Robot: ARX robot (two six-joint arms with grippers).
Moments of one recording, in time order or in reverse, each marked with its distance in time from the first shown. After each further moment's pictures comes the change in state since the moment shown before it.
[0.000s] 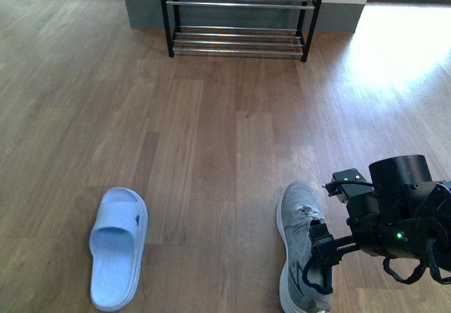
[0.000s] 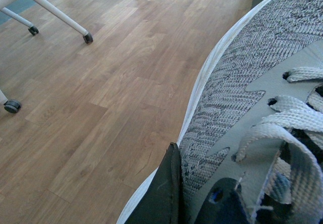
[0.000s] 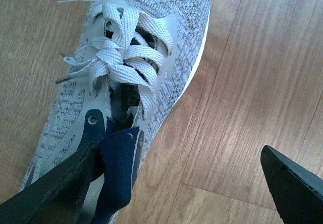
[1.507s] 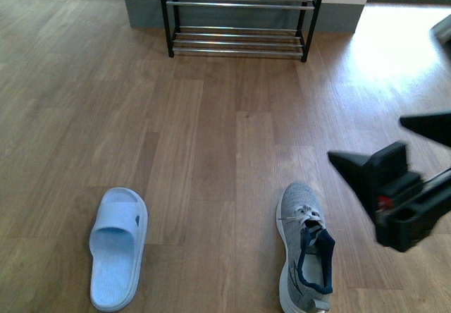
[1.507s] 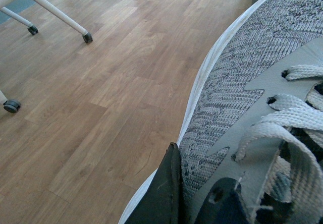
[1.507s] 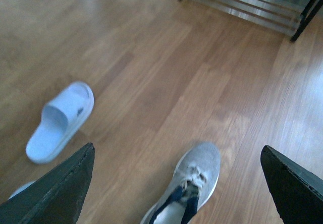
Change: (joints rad) left arm 0.000 0.000 0.000 0.000 0.000 0.000; right arm 0.188 -1.154 -0.625 0.043 -0.121 0.018
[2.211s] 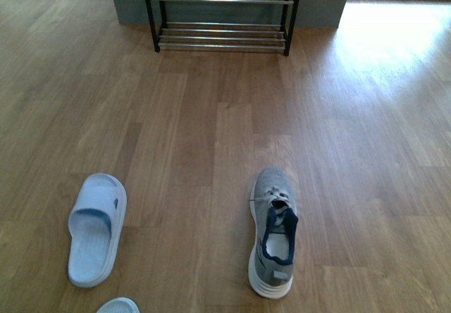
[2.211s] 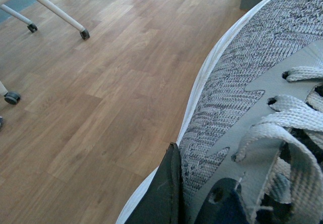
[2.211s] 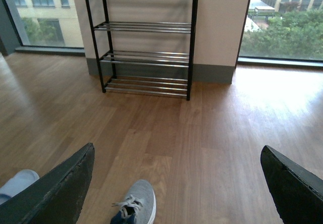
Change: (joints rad) left arm 0.001 0.000 0.000 0.000 0.000 -0.001; right arm -0.178 -1.463 -0.320 -0.639 0.111 0.126
